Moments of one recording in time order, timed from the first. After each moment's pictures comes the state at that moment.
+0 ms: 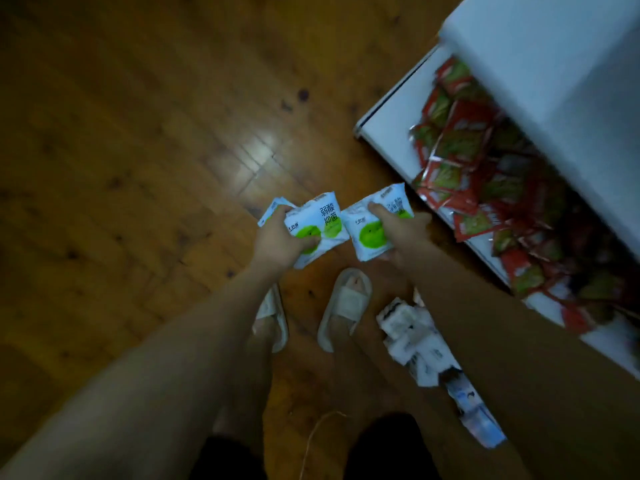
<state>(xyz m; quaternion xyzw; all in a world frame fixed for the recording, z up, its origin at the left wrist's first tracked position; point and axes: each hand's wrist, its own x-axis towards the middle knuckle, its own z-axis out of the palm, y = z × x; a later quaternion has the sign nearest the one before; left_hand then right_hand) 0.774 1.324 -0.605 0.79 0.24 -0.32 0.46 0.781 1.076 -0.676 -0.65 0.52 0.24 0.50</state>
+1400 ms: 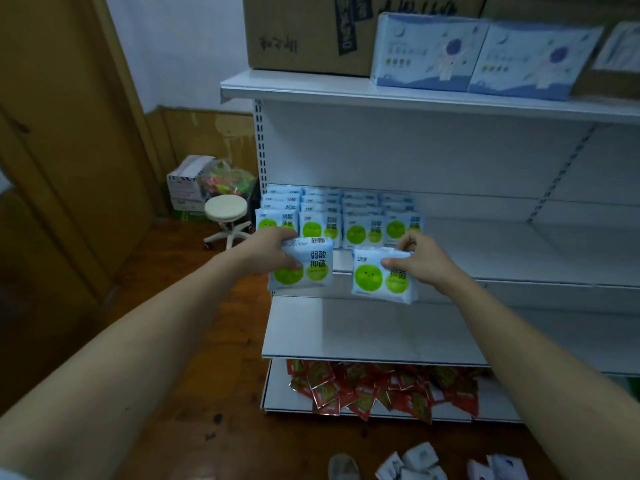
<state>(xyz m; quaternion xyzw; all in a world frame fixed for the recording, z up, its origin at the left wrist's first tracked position) 0.953 1.154 0.061 0.85 -0.44 -0.17 0.22 0.738 0.942 0.047 -0.83 0.36 -0.15 0.40</state>
